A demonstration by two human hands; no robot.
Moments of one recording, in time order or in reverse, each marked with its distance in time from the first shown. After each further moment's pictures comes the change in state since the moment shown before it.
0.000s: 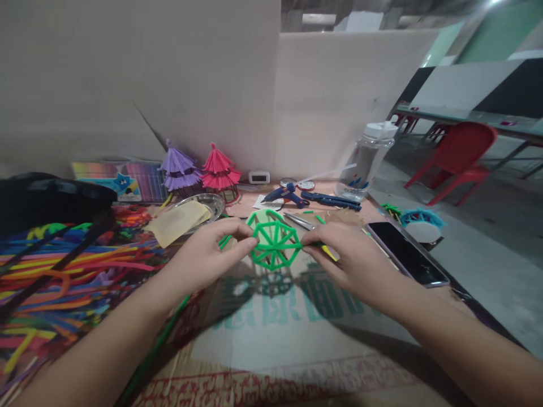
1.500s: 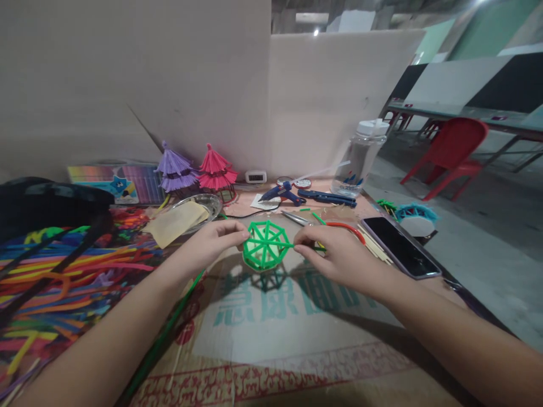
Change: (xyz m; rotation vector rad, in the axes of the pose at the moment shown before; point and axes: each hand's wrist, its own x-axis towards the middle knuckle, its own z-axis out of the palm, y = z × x) left_hand 0.013 -0.033 0.008 -0.417 -0.164 -0.231; right_hand 0.004 0.003 0.010 0.165 -0.137 0.144
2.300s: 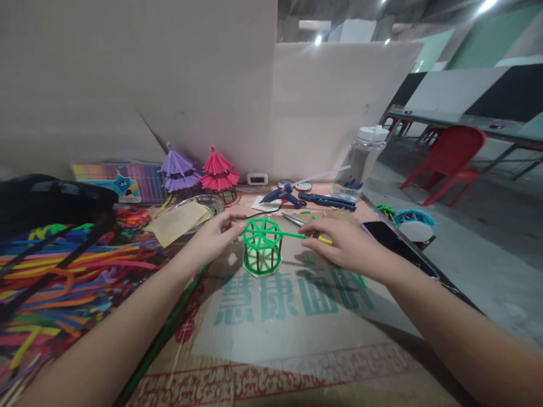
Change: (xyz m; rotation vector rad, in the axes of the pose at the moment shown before) left_hand 0.016 -0.020 -0.006 0.187 0.167 0.096; right_hand 0.008 0.022 -0.017 -0.139 -0.054 0.068
